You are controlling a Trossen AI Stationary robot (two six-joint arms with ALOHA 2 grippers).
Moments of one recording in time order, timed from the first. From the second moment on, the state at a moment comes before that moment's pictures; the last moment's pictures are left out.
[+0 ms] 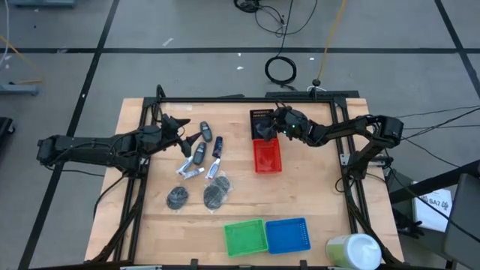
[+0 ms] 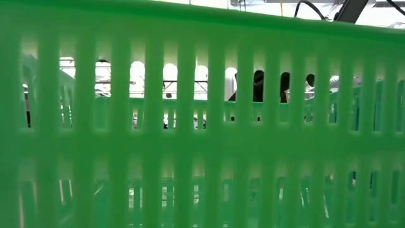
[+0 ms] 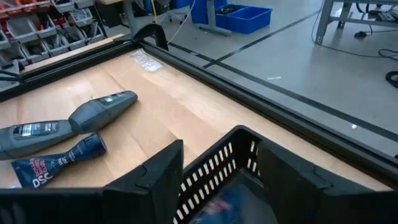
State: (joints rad) left arm 0.10 0.72 0.49 -0.06 -0.50 -0.21; right arm -0.42 1.61 0.60 0.72 0.18 0.22
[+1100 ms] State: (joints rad) left arm 0.10 1.40 0.83 -0.32 -0.29 -0.57; right arm -0.11 0.86 0.60 0.11 -0.09 -0.10
